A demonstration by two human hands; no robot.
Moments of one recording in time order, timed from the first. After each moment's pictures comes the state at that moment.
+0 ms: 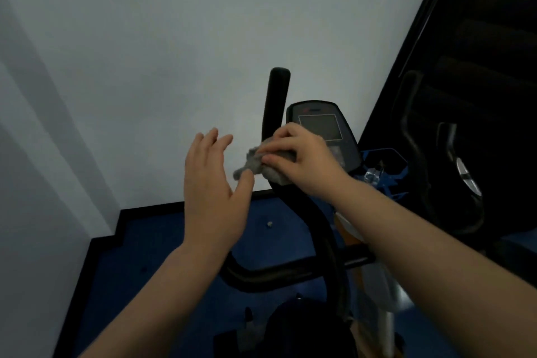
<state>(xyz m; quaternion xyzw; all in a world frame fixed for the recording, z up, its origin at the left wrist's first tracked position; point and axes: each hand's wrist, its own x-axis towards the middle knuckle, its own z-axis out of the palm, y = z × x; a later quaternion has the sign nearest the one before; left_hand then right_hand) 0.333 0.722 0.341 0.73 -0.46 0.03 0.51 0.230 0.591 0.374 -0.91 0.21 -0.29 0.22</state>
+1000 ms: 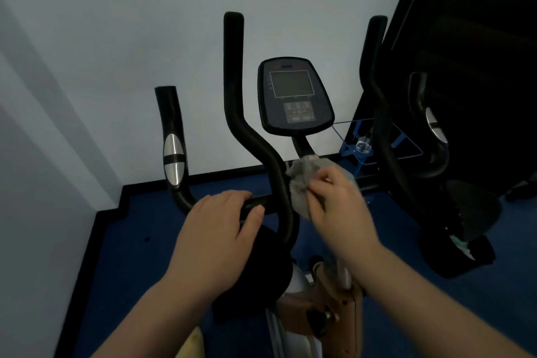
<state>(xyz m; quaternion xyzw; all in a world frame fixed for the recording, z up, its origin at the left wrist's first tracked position) 0.227 0.789 0.312 0.79 -0.54 -0.10 0.27 0.084 0.662 0.299 -0.87 0.39 -0.29 0.12</state>
